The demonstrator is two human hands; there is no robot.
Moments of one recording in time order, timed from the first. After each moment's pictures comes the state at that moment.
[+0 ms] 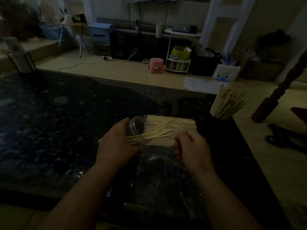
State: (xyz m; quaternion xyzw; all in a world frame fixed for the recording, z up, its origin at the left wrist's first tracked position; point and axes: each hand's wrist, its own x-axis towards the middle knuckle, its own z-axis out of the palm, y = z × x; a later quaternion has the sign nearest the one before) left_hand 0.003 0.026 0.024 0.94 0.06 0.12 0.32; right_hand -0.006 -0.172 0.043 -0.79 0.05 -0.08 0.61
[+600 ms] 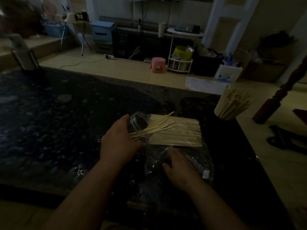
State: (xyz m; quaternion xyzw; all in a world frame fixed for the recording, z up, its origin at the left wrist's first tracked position) left_hand 0.004 0.030 0.030 0.93 0.10 0.12 0.33; right_hand 0.002 -0.168 -0.036 -0.96 -0.08 0.10 0.24
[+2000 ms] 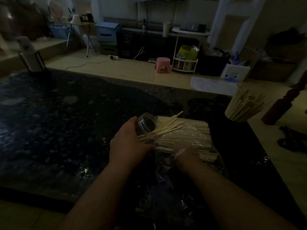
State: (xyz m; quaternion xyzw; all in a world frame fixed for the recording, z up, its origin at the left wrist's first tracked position) left_hand 0.014 0.032 0.028 0.92 0.10 0.10 0.37; right_hand 0.073 -0.148 -0.037 -0.99 -0.05 0.14 0.01
